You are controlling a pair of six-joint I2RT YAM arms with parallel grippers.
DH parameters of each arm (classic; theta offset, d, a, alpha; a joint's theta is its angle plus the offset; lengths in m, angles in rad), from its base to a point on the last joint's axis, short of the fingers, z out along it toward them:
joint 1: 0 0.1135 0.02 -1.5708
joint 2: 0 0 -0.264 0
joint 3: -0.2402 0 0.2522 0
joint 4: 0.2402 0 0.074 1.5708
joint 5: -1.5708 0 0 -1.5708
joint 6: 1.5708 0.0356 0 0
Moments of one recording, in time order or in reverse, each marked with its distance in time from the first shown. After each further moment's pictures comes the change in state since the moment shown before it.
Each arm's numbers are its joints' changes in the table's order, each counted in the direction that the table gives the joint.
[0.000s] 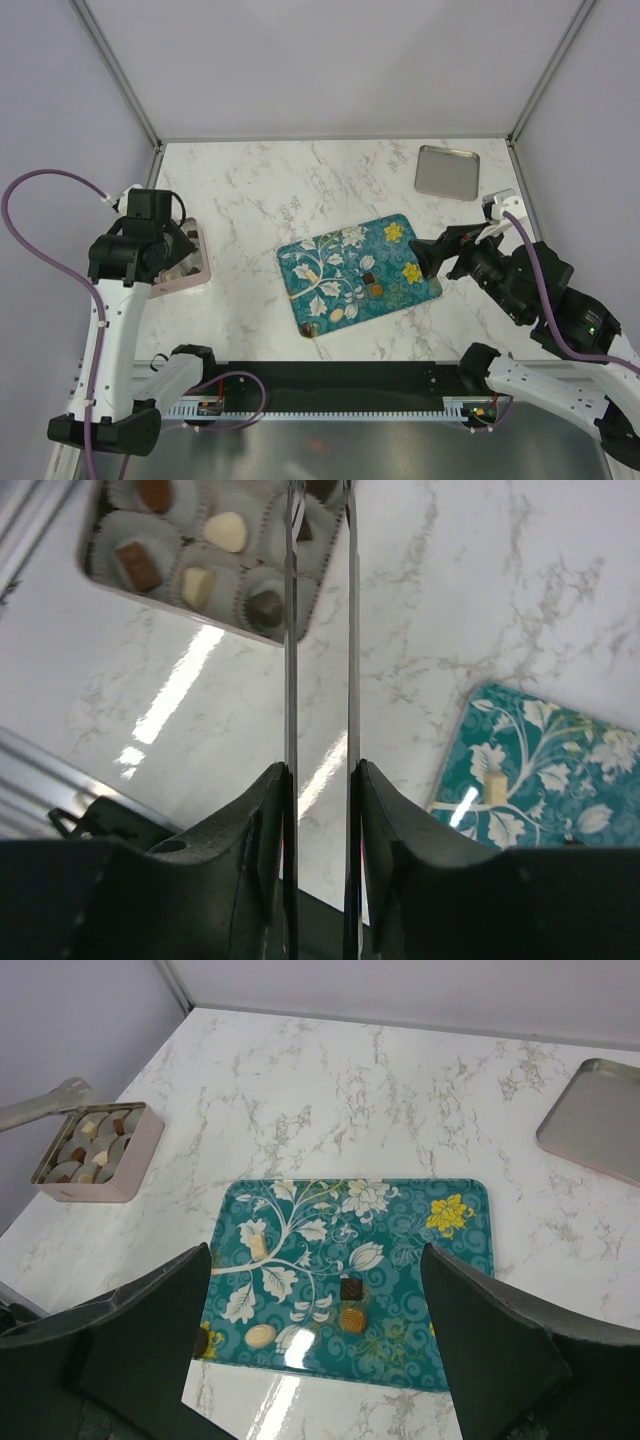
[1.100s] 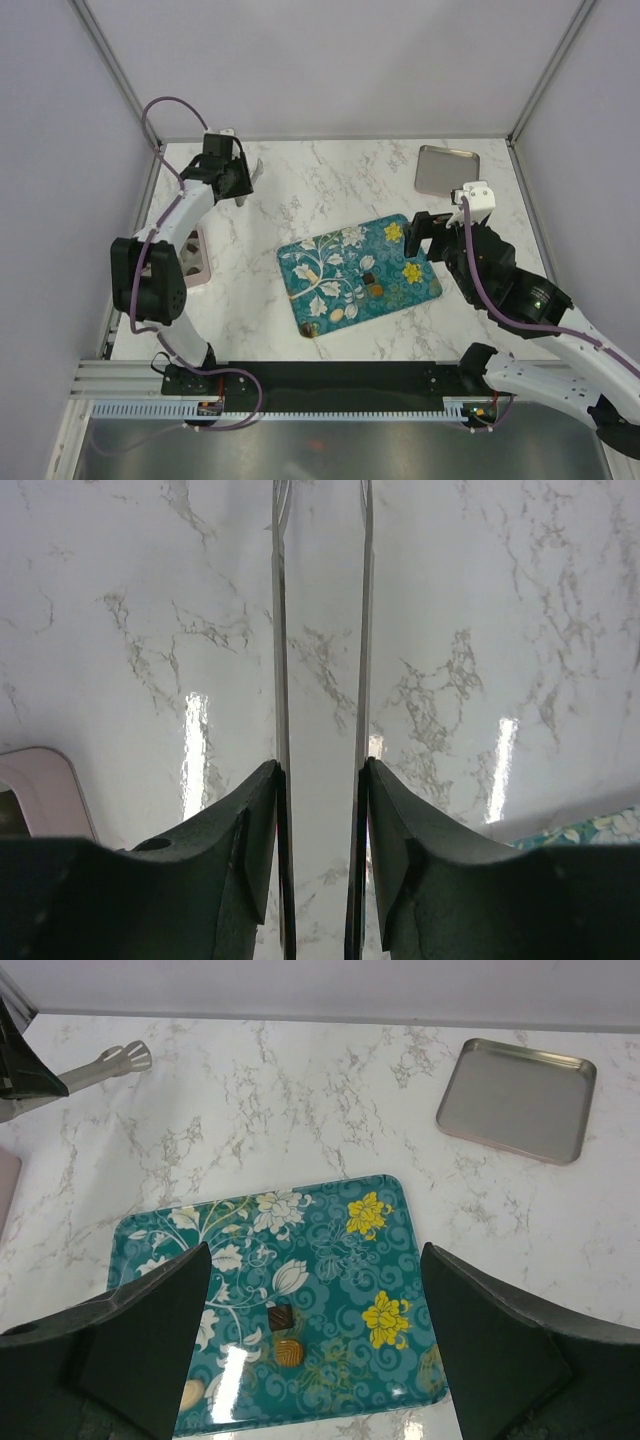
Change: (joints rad) left arm -0.064 0.715 -0.050 -0.816 -0.308 0.394; right arm 0.000 0.137 0.088 -0.114 -0.269 -0.001
